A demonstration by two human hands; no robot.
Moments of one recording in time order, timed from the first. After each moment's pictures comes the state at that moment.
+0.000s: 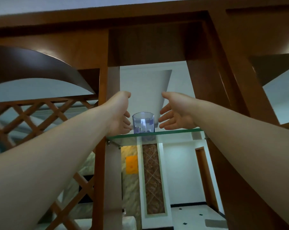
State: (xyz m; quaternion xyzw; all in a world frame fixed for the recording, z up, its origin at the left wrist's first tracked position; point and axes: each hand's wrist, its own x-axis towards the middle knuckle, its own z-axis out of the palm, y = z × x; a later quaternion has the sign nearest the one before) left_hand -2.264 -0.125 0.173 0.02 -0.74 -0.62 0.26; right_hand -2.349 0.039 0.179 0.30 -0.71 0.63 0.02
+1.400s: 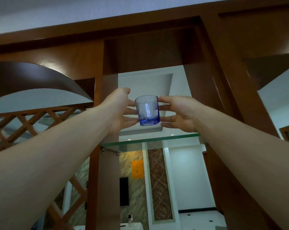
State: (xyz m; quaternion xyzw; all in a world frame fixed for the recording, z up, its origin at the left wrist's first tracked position) left_hand -2.254 -0.085 0.184 -0.03 -0.71 -0.61 0.35; right_hand -2.349 0.062 0.173 0.37 -0.59 0.72 0.07
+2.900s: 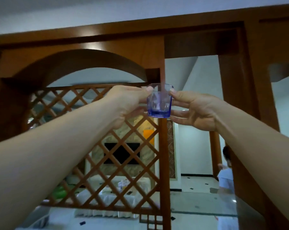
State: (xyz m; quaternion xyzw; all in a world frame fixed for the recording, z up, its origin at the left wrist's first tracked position) left_hand -1.977 -0.169 0.090 -0.05 -0.74 -0.54 0.40; right_hand -2.082 -0.004 0.084 0.40 -0.58 0.71 -0.02
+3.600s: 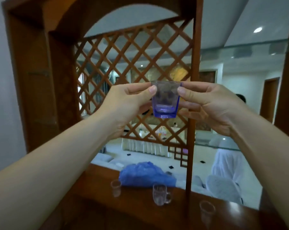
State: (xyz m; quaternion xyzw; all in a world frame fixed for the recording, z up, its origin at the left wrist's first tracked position) left_hand -1.910 -0.169 -0.069 0.03 -0.74 -0.55 0.39; right_hand -2.064 -0.009 -0.064 0.47 -0.57 0.67 -0.11
